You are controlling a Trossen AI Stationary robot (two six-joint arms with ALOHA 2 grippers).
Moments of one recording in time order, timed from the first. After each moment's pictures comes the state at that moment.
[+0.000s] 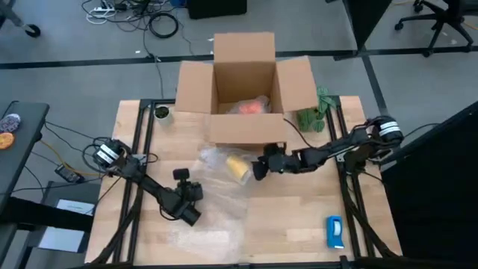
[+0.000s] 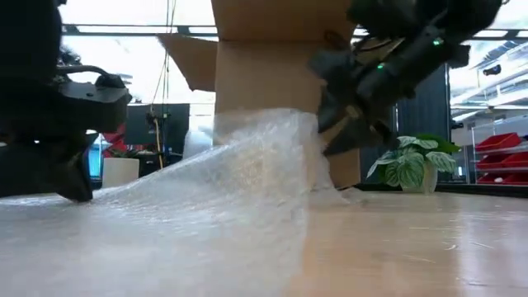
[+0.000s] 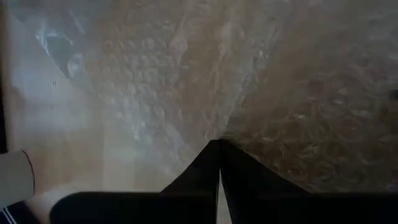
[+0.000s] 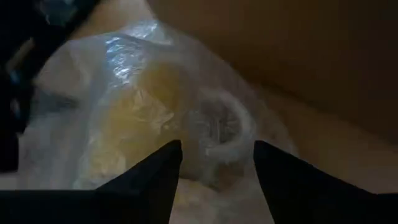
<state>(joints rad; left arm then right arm) -0.64 1.79 0.88 -0.86 -0.54 -0.78 0.14 1.53 0.68 0.20 0.48 1.00</state>
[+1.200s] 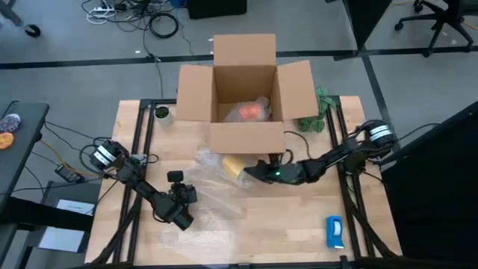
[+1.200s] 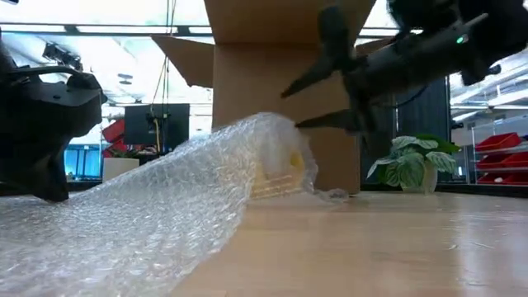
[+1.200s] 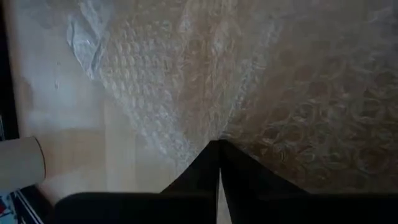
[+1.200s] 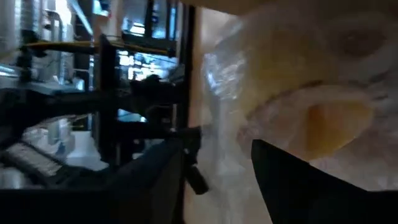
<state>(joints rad) -0.71 1.78 0.84 -0.91 -0.52 -0.84 0.24 1.73 0.65 0.79 0.52 1.58</state>
